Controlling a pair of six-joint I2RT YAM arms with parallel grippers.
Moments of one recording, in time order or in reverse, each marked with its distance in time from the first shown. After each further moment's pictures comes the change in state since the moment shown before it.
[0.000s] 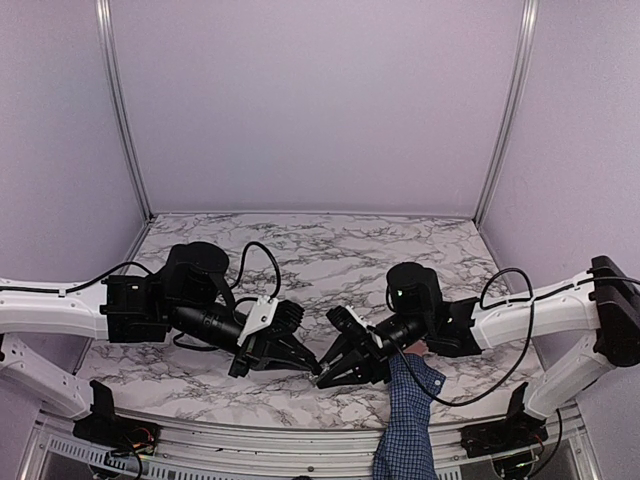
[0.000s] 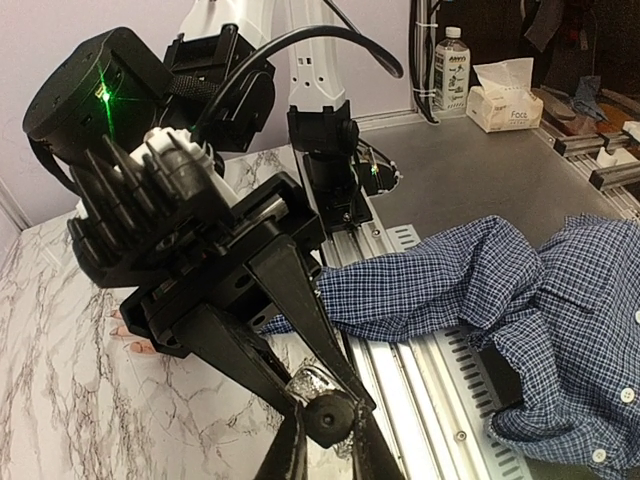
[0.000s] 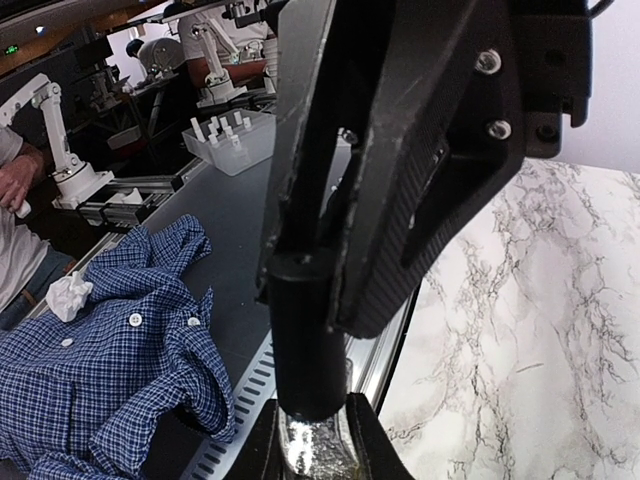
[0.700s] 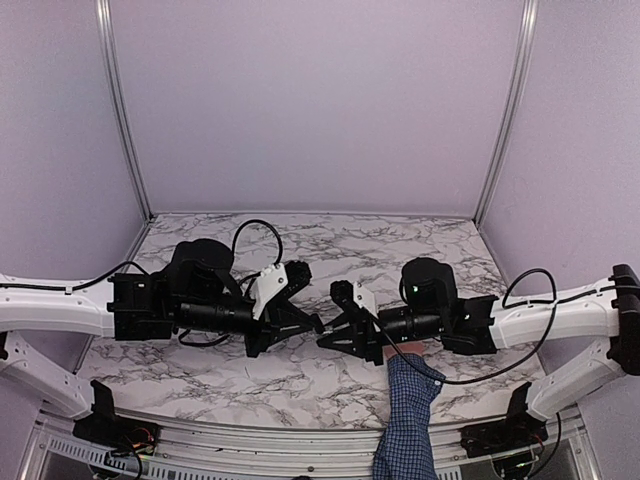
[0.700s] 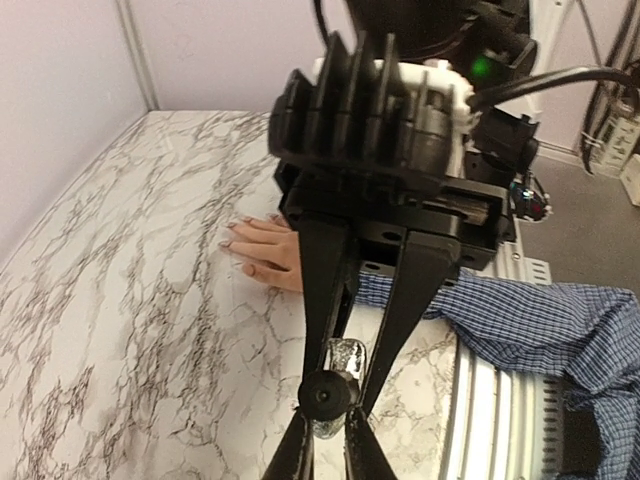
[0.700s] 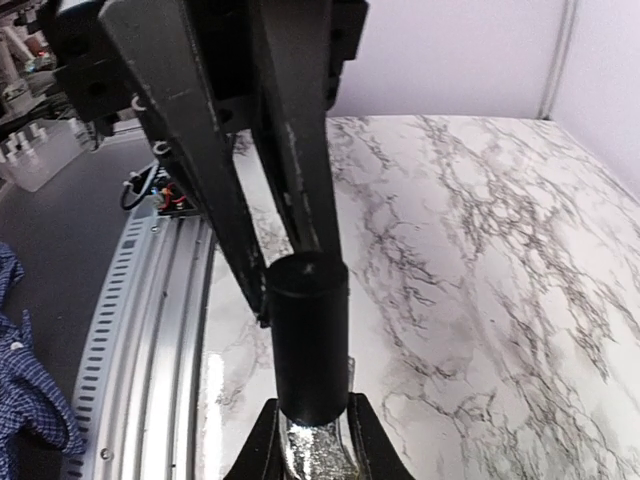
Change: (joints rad) left arm 0.008 0.025 0.011 0.032 -0.351 -0.264; right arm -0.006 -0.115 -0.022 -0.087 0.496 -0.020
